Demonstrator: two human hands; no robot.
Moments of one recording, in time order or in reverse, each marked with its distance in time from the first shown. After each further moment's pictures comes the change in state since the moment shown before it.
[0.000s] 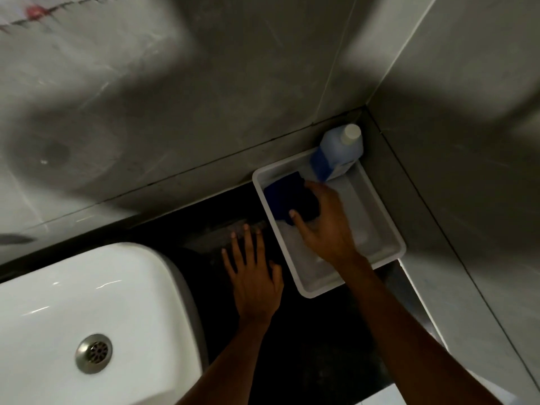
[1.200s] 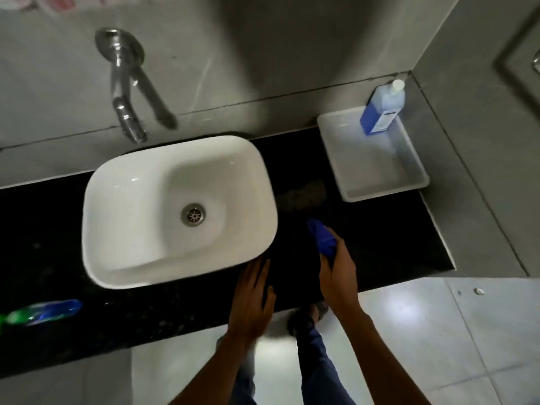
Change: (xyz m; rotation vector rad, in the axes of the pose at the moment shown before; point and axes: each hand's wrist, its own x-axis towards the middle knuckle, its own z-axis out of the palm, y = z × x) left_hand -0.302 -0.154 -0.065 -0.384 -0.119 0.090; right_hand -0.315 -0.167 -0.005 0.251 -0.122 0.412
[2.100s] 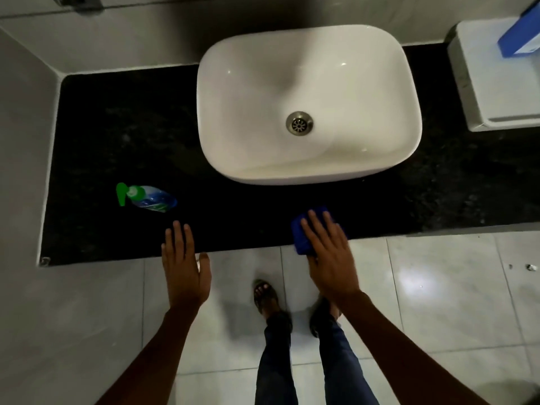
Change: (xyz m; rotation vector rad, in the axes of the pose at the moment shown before) left_hand -0.221 -0.310 -0.113 0.197 0.287 -0.396; right_hand -0.174 0.060 0.237 -0.763 -0.257 -0.685
